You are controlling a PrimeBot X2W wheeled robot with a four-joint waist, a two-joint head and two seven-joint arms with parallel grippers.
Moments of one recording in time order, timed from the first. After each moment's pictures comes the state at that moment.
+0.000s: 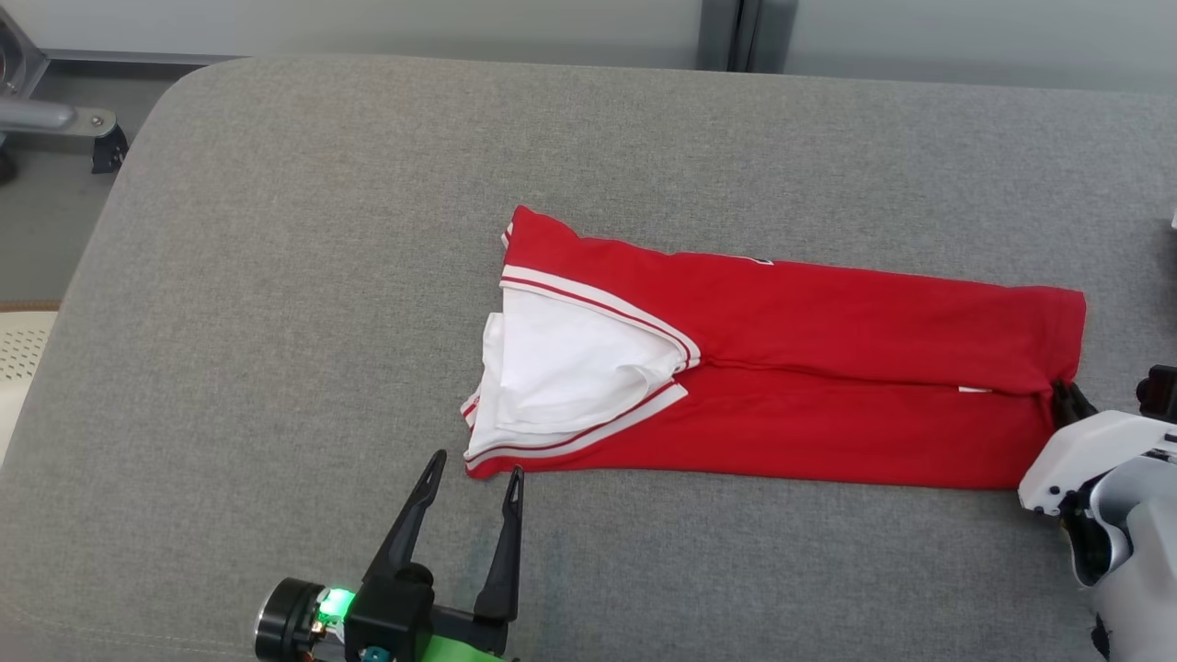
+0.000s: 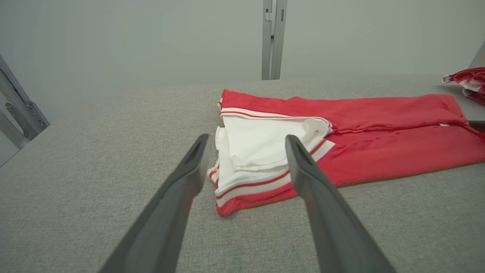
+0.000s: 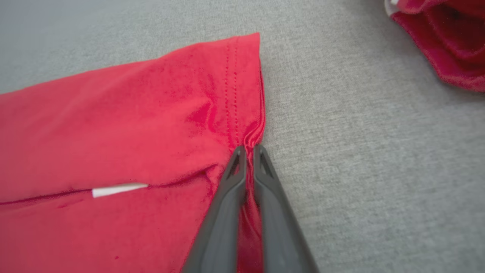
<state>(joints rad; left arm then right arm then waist) 0.06 0.05 -0.35 0.04 -0.08 0.03 -0.26 -0.45 -0.25 -0.18 0.90 0.29 0.13 -0.08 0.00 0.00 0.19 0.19</state>
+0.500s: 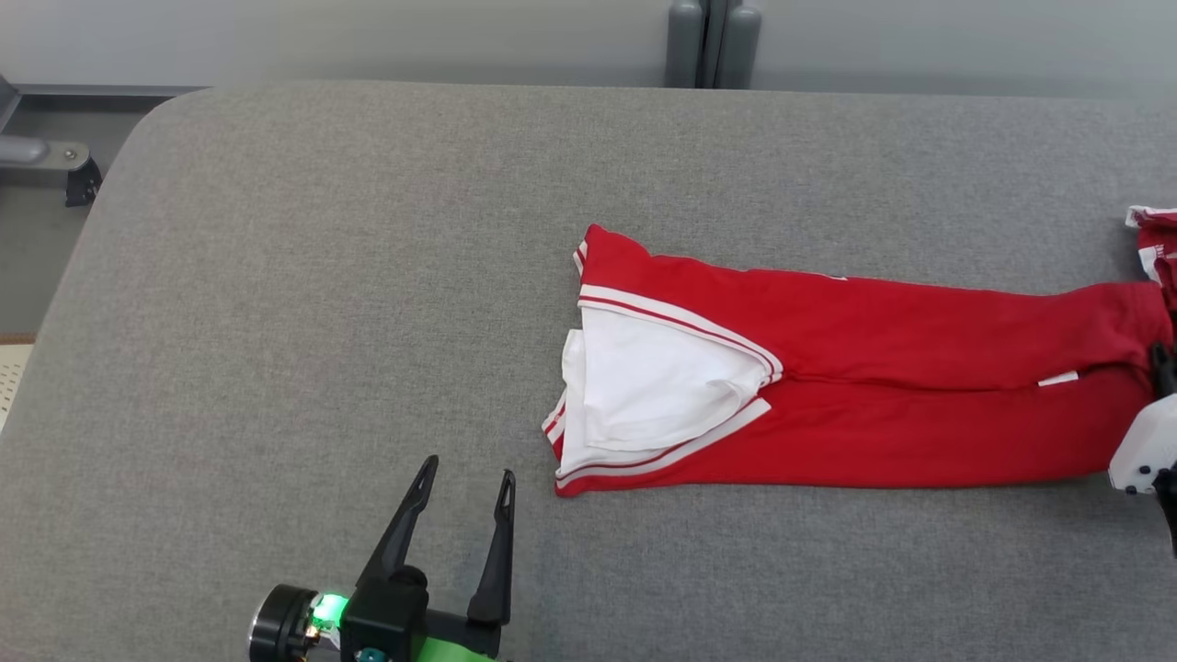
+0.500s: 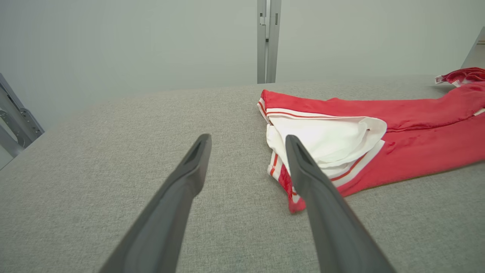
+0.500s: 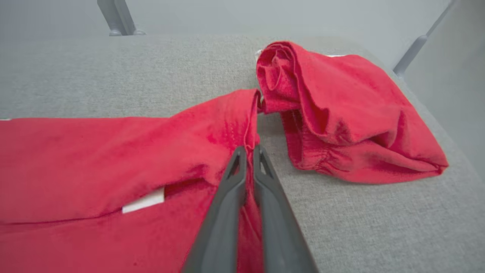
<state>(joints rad) 0.06 0.05 -0.33 0.05 -0.07 0.03 -0.26 -0.41 -0.40 -0.15 0.78 0.26 0.13 -0.08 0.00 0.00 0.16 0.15</state>
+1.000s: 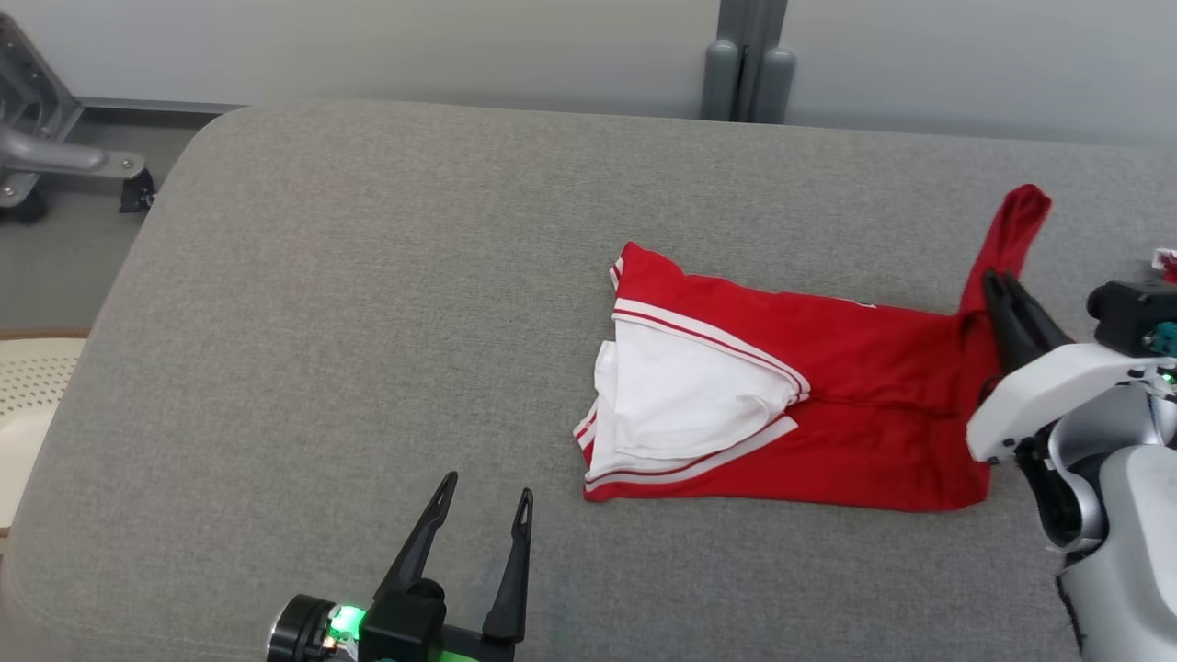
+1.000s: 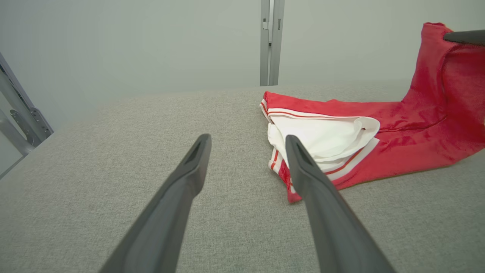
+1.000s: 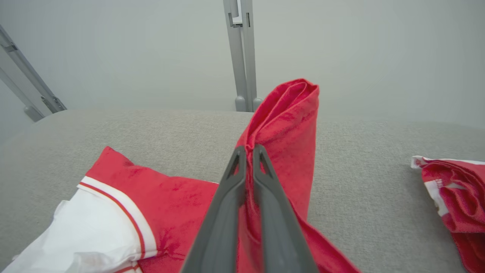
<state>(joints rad) 0.08 0.05 -0.36 0.07 -0.07 0.02 -0.26 -0.30 -0.24 -0.04 0.25 0.30 0.13 0.10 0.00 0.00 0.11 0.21</state>
